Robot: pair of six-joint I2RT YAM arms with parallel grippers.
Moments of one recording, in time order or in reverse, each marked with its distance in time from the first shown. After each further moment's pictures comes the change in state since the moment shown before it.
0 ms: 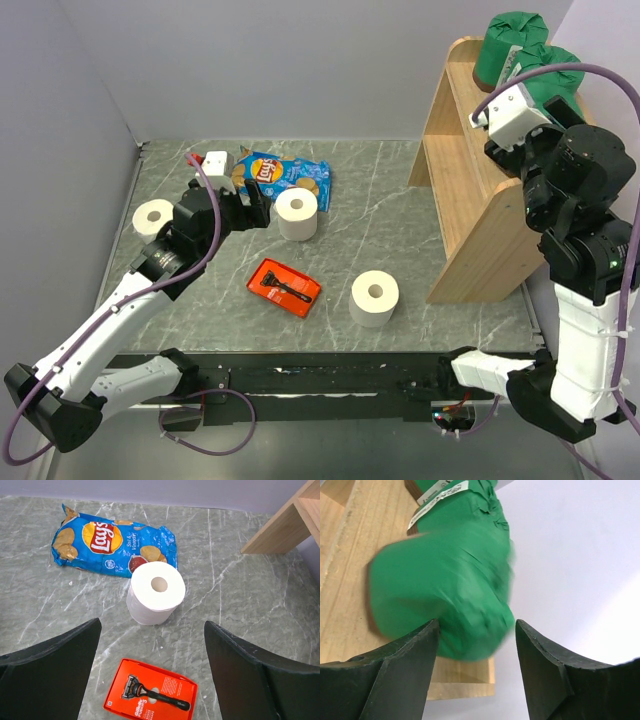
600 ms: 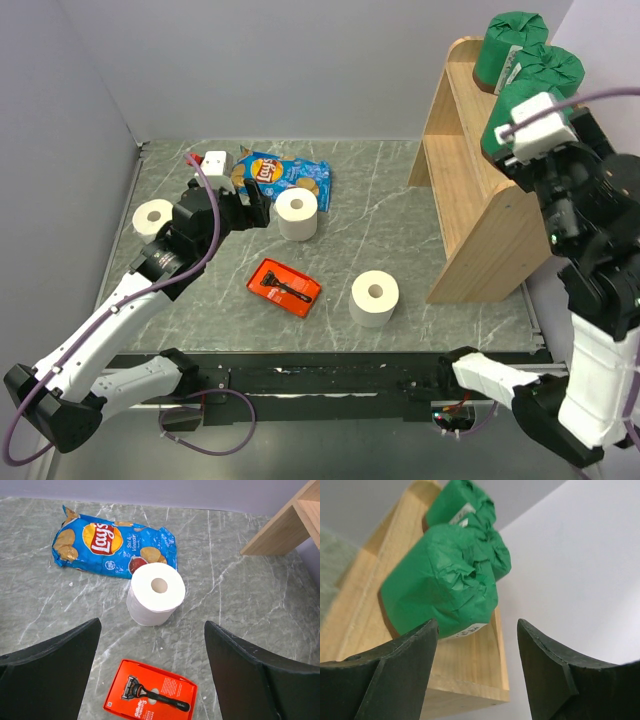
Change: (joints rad) left arm 0.003 -0.002 0.000 0.003 0.000 0.000; right arm -0.004 -0.085 -0.022 0.042 -0.153 0.106
